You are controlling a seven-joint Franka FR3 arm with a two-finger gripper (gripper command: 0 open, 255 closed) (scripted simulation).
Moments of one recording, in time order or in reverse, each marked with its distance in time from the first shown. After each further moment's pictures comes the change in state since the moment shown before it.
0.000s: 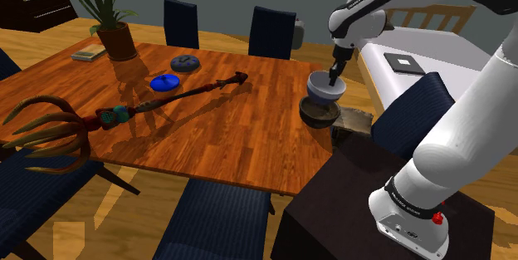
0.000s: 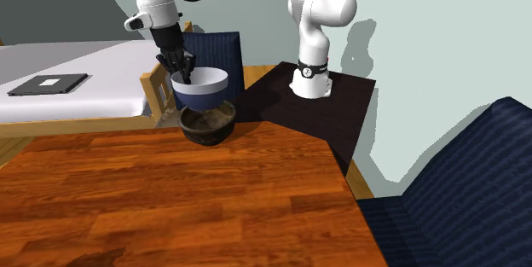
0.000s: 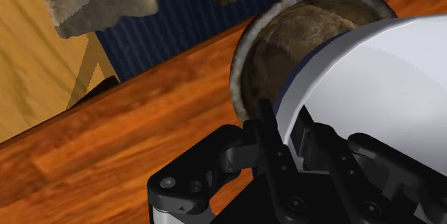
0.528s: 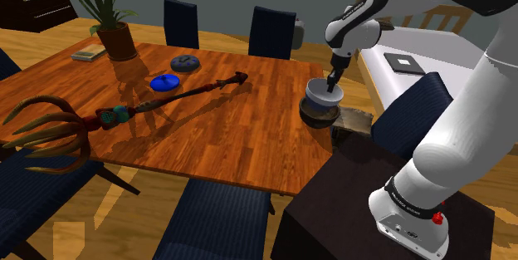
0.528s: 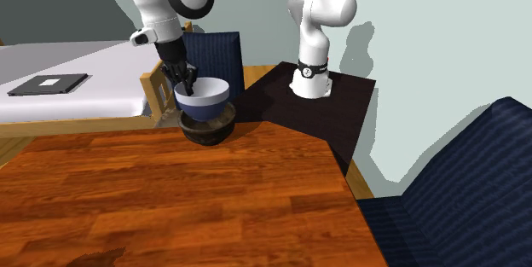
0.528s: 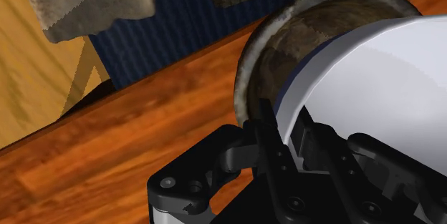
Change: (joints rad) arm -0.004 0.065 0.005 -0.026 0.035 0.086 -0.029
